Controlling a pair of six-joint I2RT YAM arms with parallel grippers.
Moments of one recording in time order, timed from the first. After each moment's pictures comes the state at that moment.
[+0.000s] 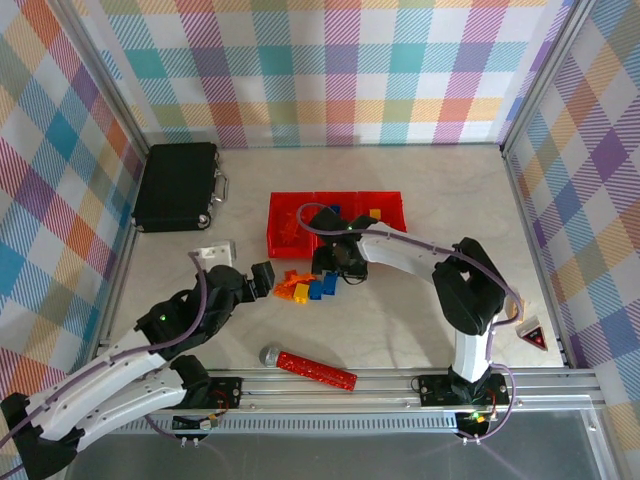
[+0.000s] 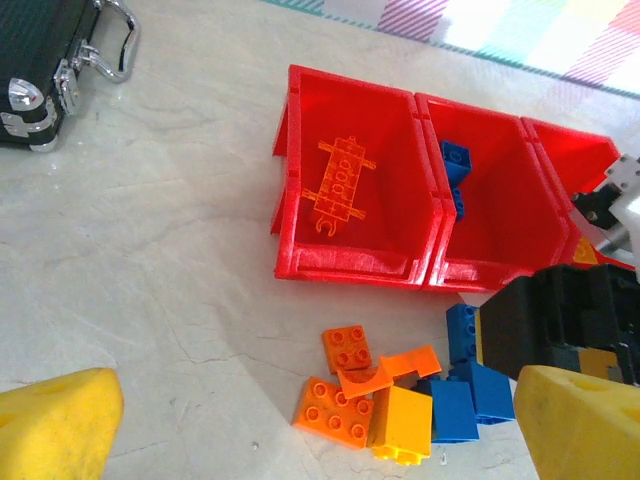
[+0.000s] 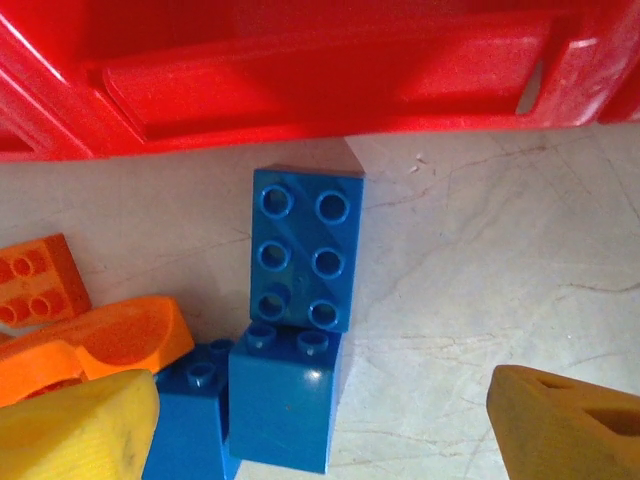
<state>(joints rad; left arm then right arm) -0.84 0.66 0.65 -0.59 -0.56 -0.69 0.82 1.87 1.38 -0.81 0.07 0.88</state>
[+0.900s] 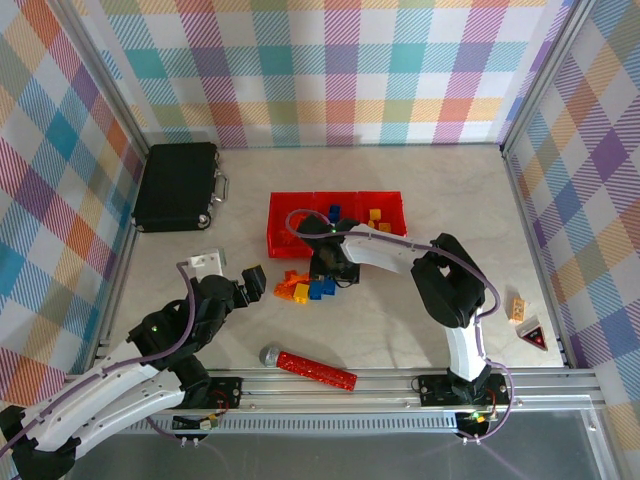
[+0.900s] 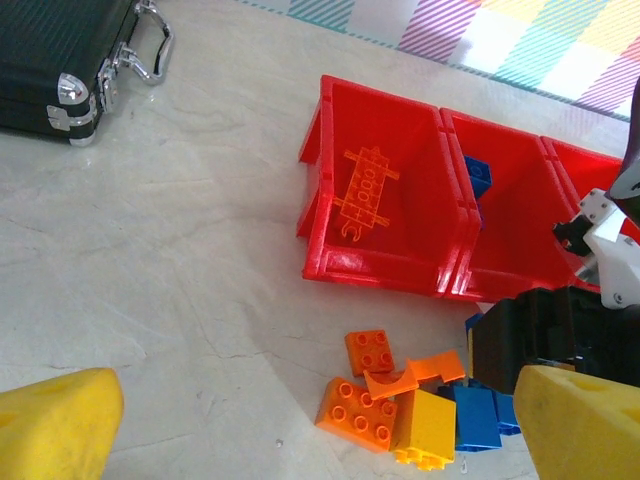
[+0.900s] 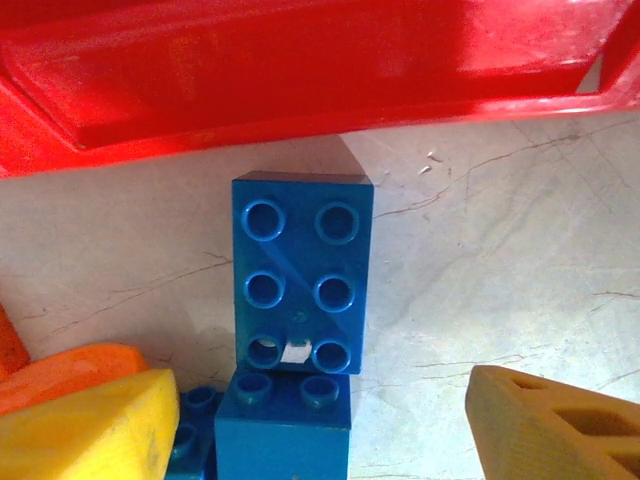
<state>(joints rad) -0.84 0.58 0.59 -0.61 -0.60 -0.71 0.87 1.98 1.45 -0.86 0.14 0.93</state>
